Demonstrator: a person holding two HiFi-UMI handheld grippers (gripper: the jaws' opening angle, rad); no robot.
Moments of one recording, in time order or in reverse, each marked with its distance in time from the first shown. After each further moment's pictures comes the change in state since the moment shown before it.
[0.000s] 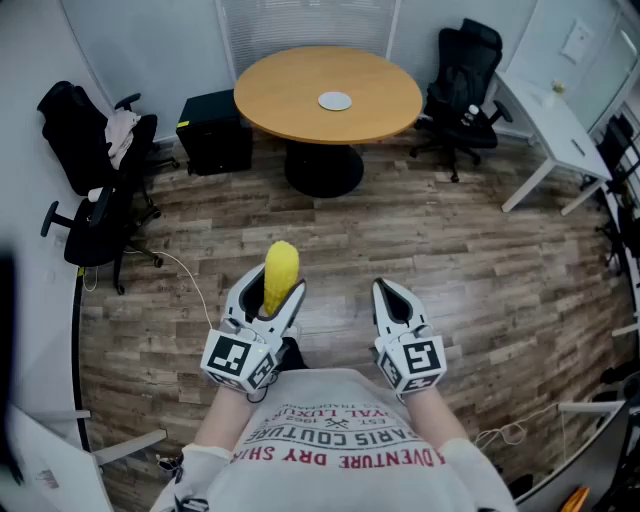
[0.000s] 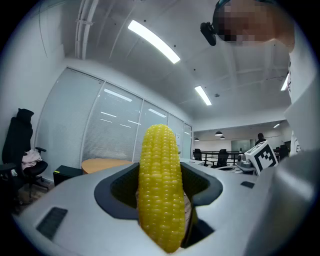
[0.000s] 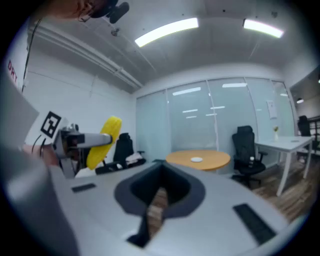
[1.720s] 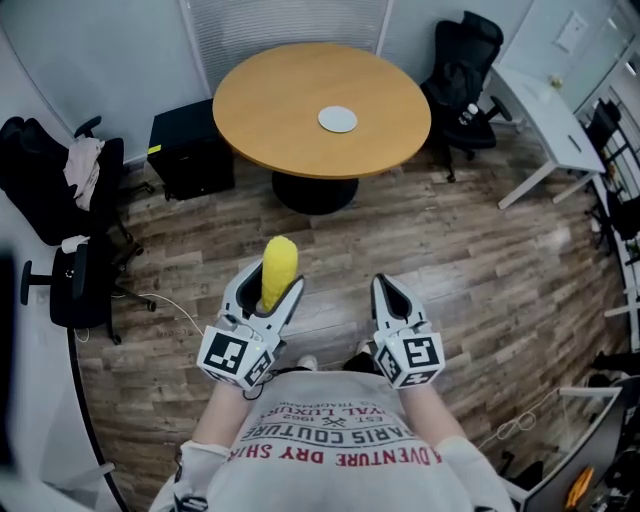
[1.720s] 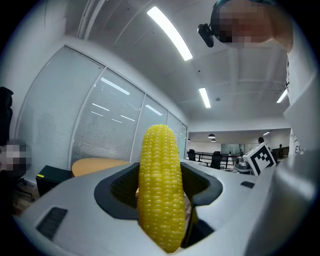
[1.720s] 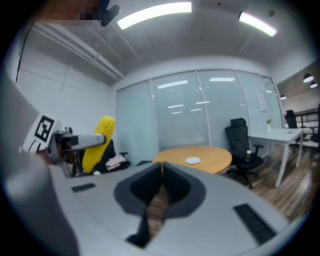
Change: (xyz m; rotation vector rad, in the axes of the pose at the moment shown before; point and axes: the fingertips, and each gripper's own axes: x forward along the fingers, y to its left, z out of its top) left arm 0.151 0.228 0.019 -0.048 0.023 -0.133; right arm 0.252 -0.026 0.027 0.092 0.046 -0.175
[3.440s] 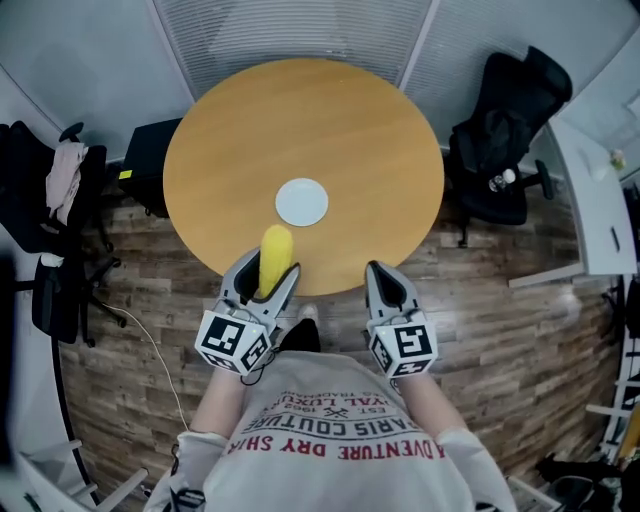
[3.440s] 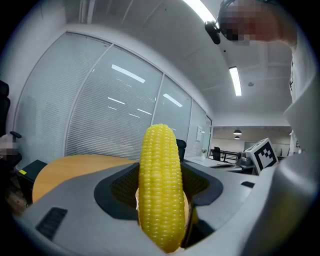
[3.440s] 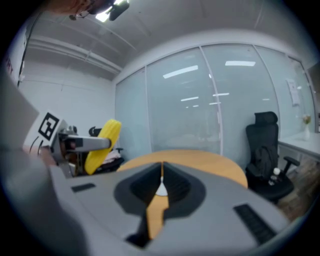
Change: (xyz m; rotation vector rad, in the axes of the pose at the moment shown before) left arm 0.458 0.143 -0.035 -0.050 0.058 0.218; right arm 0.368 -0.328 0.085 -0.083 0.069 0.220
